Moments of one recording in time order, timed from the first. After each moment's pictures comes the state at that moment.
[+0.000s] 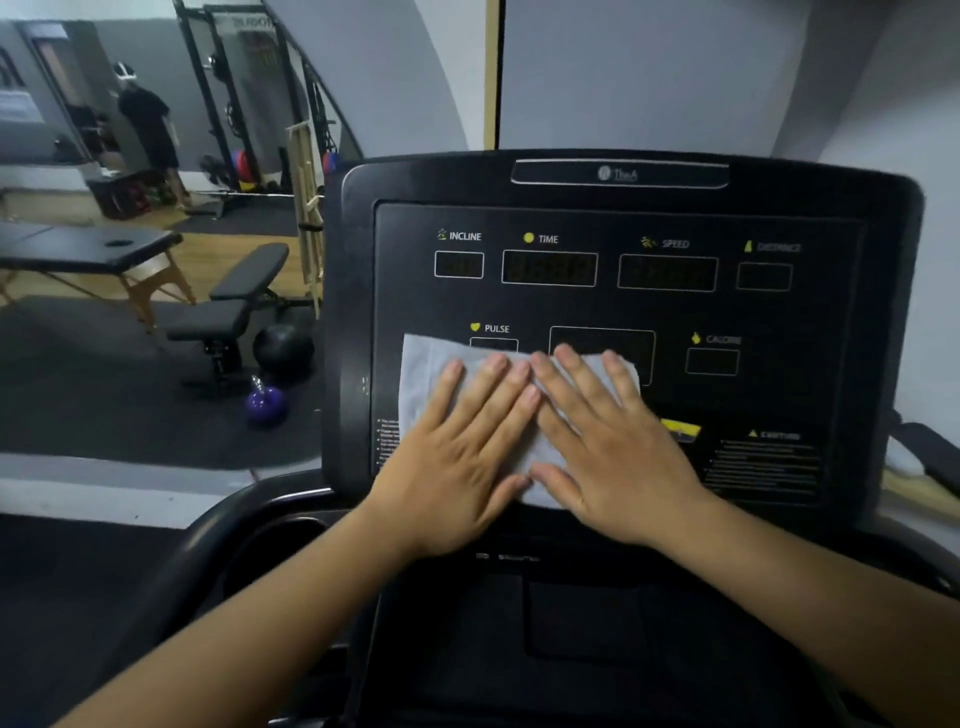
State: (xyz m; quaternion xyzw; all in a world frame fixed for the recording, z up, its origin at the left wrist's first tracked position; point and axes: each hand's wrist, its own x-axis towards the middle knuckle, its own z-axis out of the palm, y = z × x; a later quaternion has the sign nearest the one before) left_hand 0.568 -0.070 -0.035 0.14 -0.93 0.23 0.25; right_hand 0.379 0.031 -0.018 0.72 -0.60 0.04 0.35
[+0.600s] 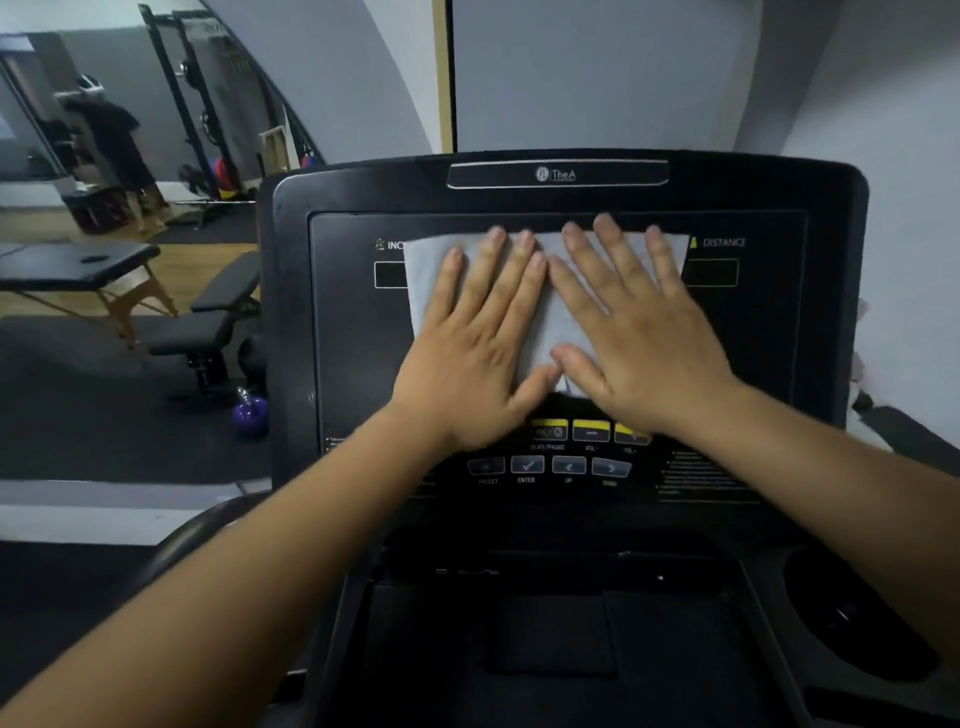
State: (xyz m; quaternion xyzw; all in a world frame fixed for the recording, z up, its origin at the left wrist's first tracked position) left_hand 0.488 -0.085 0.040 0.18 -0.90 0.20 0.33; right_hand 0.313 0.018 0.059 0.66 -0.66 0.05 0.36
